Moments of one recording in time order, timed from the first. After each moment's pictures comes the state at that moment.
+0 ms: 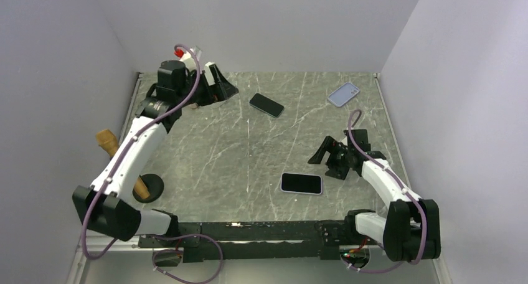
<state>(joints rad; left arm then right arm) -0.29 1.35 1.33 -0.39 0.33 -0.62 0.05 1.12 0.57 -0.44 -0.38 0.59</state>
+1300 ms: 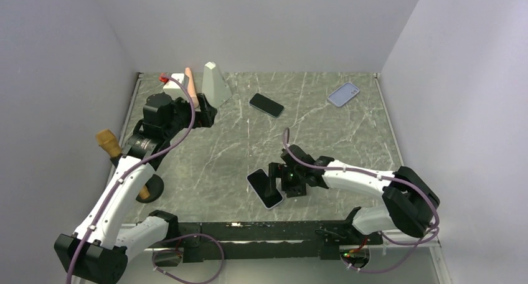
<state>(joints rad) -0.30 0.99 1.02 -0.34 0.05 -0.28 0.86 1.33 0.61 -0.32 -0.23 0.89</state>
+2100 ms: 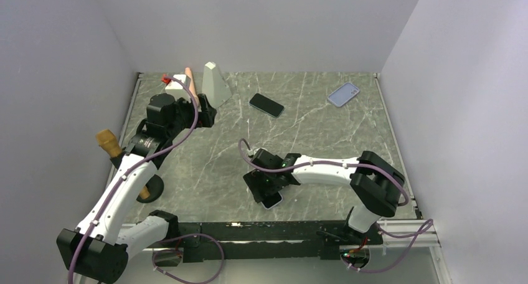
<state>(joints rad) -0.30 1.01 1.00 -0.31 0.02 -0.27 1.05 1.62 0.91 -0.45 -0.02 0.48</state>
